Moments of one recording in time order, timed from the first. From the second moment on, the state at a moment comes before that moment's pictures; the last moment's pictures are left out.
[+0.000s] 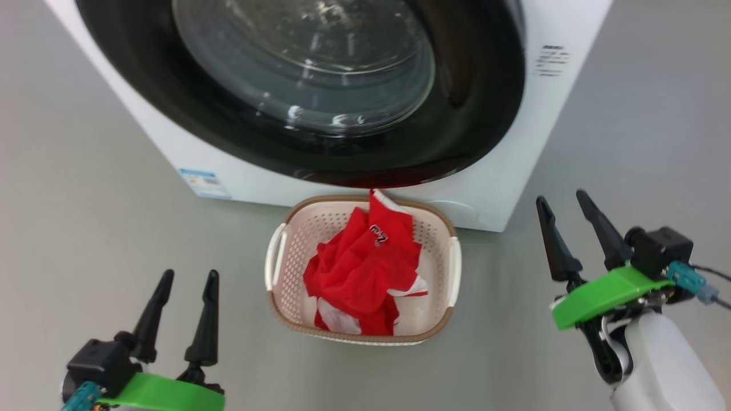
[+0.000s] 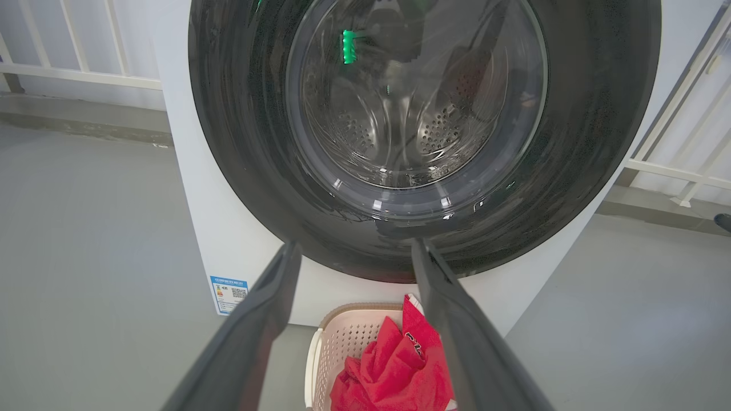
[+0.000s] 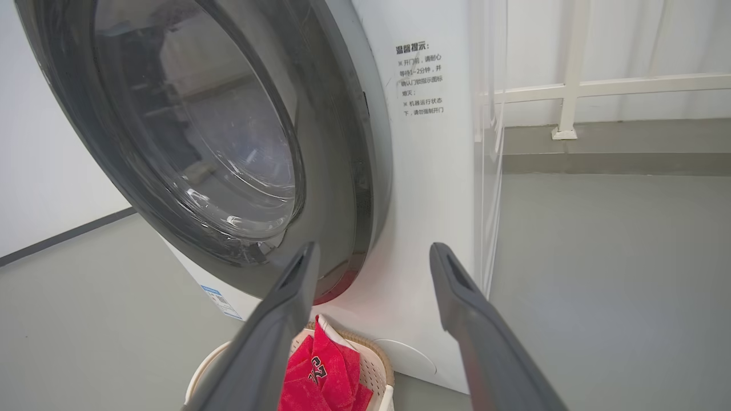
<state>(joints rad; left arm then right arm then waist) -0.10 0.11 -0.14 0.15 -0.37 -0.13 -0.25 -0.37 -0.16 0.06 0.40 0.31 0.13 -0.26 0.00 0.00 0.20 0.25</state>
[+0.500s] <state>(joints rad) -0.06 0.14 -0.10 0.16 -0.37 -0.13 -0.25 -0.26 -0.16 0.06 0.36 0.31 0.13 -0.26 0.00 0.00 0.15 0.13</state>
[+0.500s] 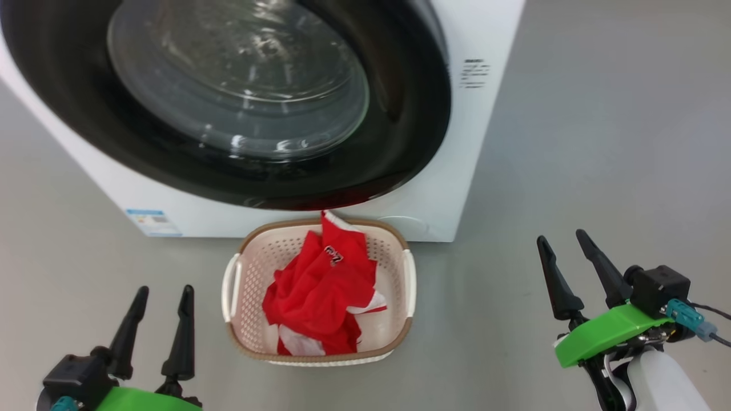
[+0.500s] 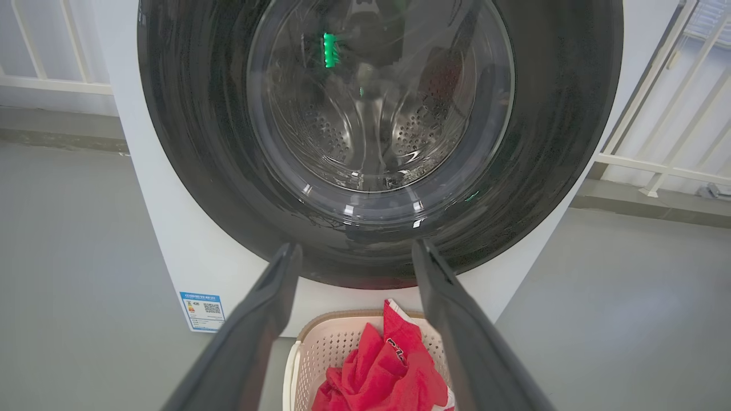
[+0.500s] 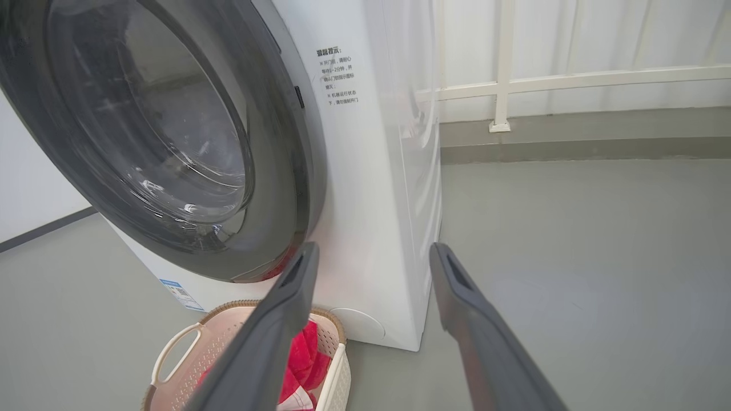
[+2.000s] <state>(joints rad) 0.00 0.13 -0.03 0.14 -0.35 -0.13 -0.25 -0.16 -0.16 0.04 0.33 0.31 0.13 -0.26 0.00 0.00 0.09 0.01</state>
